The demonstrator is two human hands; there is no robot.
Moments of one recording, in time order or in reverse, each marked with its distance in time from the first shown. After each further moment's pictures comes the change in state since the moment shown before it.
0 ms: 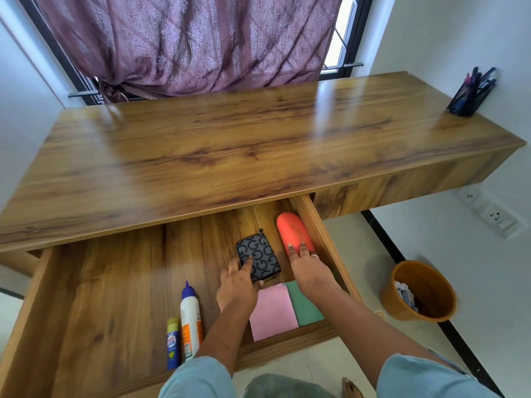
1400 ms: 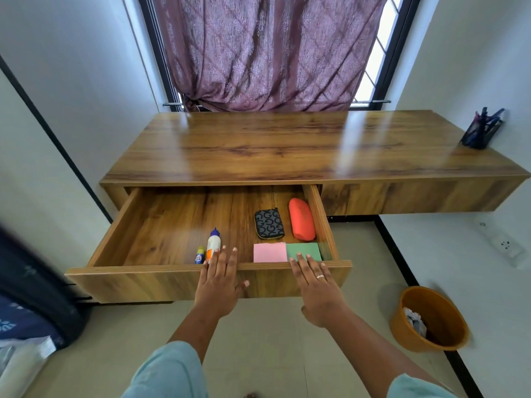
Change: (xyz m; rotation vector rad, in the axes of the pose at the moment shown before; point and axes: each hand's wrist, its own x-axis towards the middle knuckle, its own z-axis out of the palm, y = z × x) left_hand -0.177 -0.050 0.003 0.287 0.225 0.101; right_hand -0.169 0.035 0.059 -0.169 0.267 -0.365
